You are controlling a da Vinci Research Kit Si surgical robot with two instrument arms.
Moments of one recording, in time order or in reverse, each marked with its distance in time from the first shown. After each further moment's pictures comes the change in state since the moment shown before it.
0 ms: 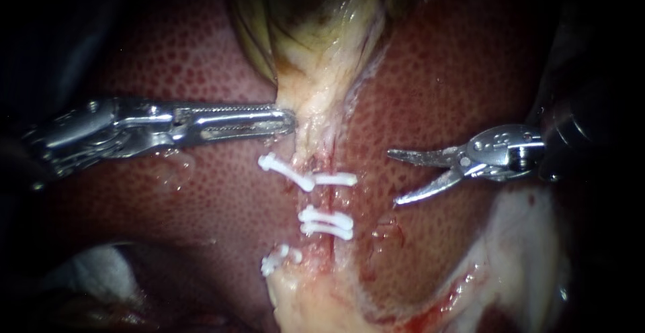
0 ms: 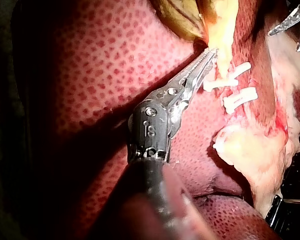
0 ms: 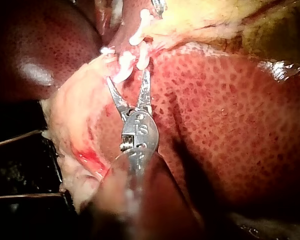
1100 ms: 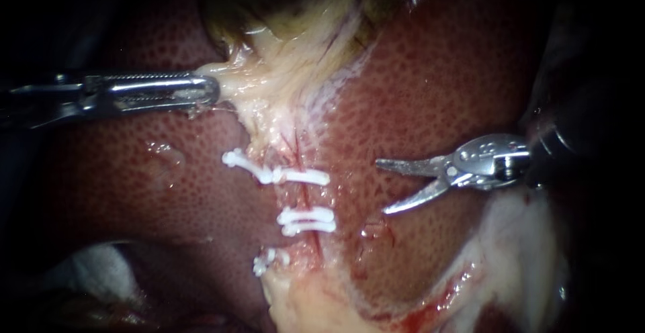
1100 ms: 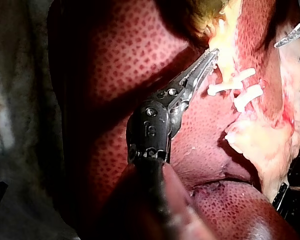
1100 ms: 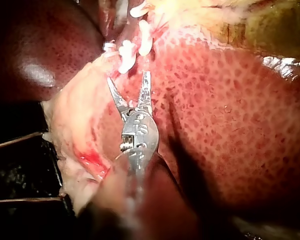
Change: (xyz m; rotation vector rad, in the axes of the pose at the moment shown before) right arm -0.002 -0.001 0.005 0.021 -0.012 0.008; left arm 0.007 0.001 -0.012 0.036 0.058 -0.017
